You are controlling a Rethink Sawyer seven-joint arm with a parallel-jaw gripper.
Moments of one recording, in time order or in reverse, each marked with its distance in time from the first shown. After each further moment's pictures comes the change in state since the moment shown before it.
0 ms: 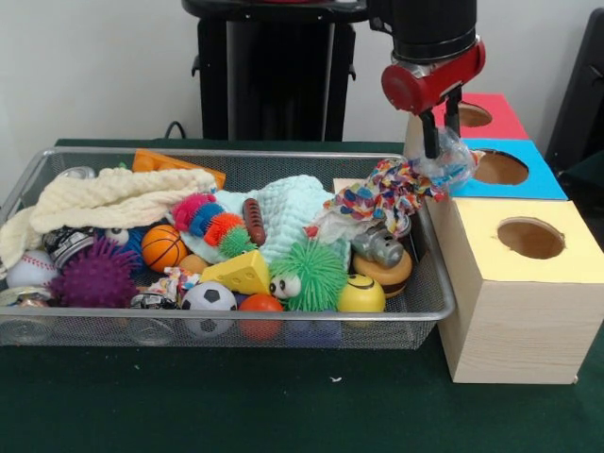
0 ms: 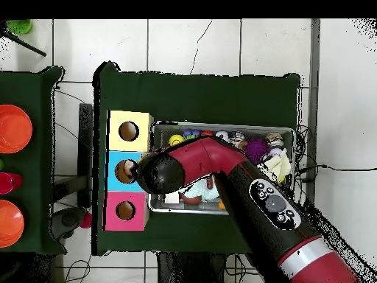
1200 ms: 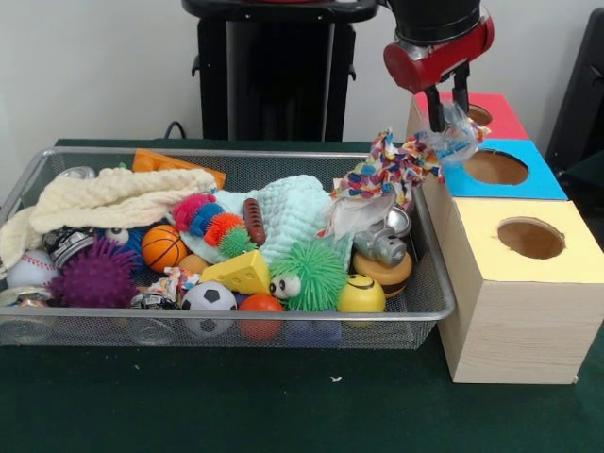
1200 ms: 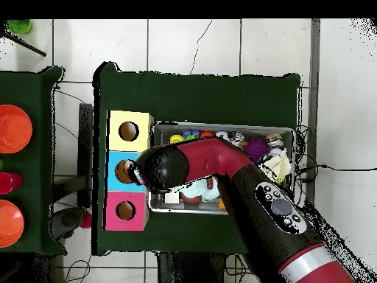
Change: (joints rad) arm 0.016 -0.029 -0.046 0.004 0.185 0.078 0.000
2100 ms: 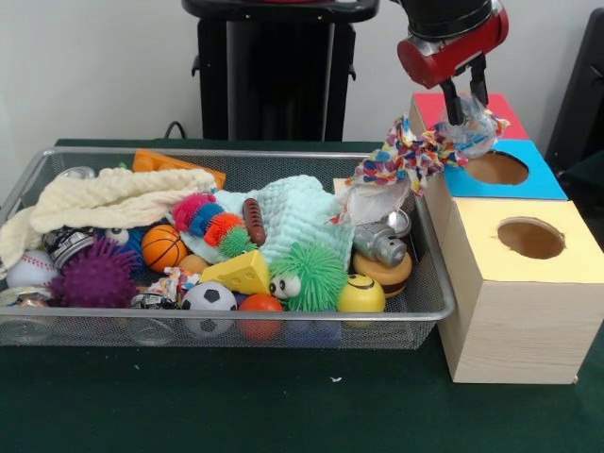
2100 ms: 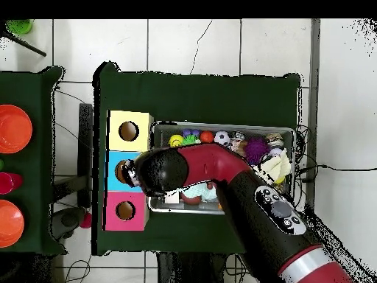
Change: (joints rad) arm -0.005 0.002 0.004 0.050 0.085 -0.059 0.000
